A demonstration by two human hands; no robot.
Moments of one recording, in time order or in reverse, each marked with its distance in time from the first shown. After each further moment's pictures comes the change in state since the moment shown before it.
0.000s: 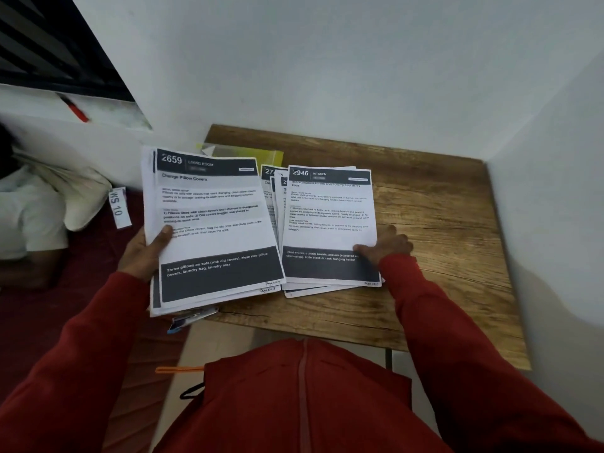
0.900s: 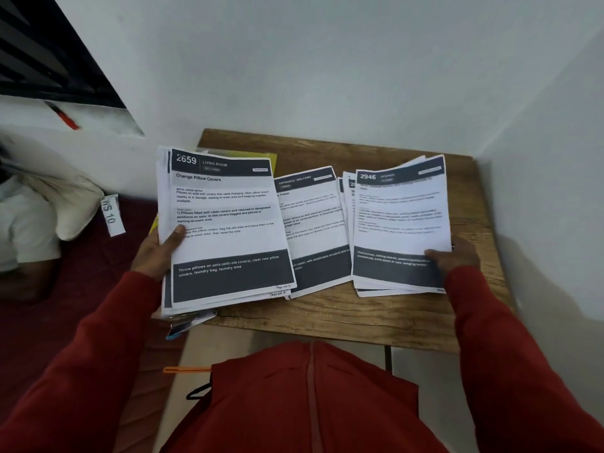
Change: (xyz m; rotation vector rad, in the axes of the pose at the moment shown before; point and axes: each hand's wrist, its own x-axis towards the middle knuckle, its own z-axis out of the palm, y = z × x) left_hand 0.009 -0.001 0.020 -0.043 -0.112 0.013; right_hand -0.011 0.098 -0.058 0.533 0.277 0.100
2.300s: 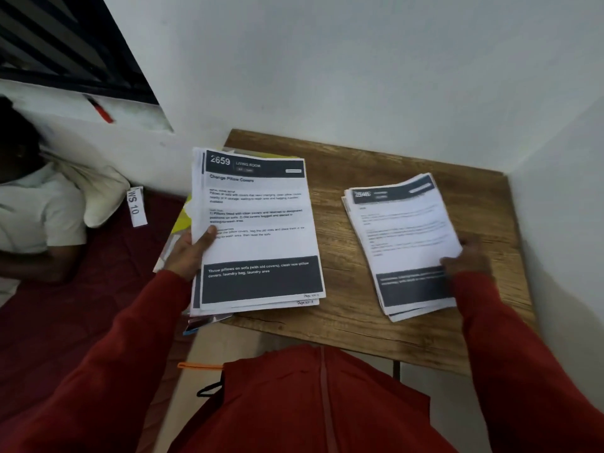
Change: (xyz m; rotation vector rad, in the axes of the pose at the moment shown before) left_hand -0.013 0.006 0.017 -0.091 -0.016 -0.013; right_hand 0.013 -0.014 0.022 -0.224 -0.008 -0.087
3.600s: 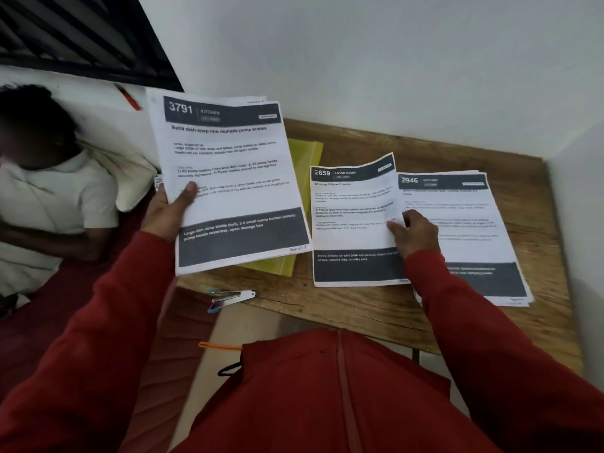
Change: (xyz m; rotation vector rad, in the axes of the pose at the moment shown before) left_hand 0.000 0.059 -0.040 0.077 0.148 0.130; right_hand -0.031 -0.072 0.087 0.117 -0.127 -0.303
